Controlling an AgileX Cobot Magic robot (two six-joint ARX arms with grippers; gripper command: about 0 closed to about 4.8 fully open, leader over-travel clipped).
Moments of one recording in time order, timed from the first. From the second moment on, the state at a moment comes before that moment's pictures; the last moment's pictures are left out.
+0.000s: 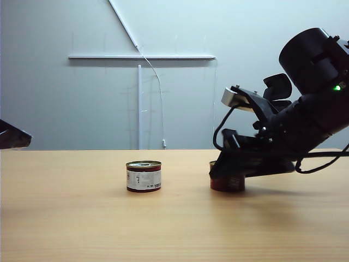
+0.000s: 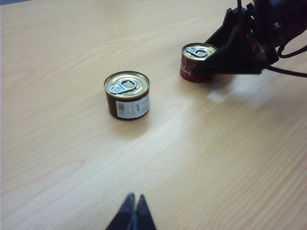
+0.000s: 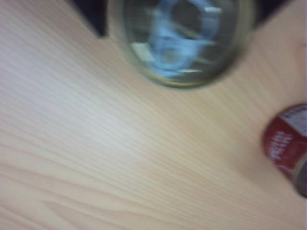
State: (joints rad) left arm -0.75 0.23 0.01 -0.04 -0.04 0.01; right arm 0.41 1.64 0.57 0.47 -0.26 -0.08
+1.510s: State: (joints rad) left arm -0.48 0.15 0.01 -0.04 -0.05 0.01; right arm 0.67 1.80 0.97 0.23 -0.24 -0.16
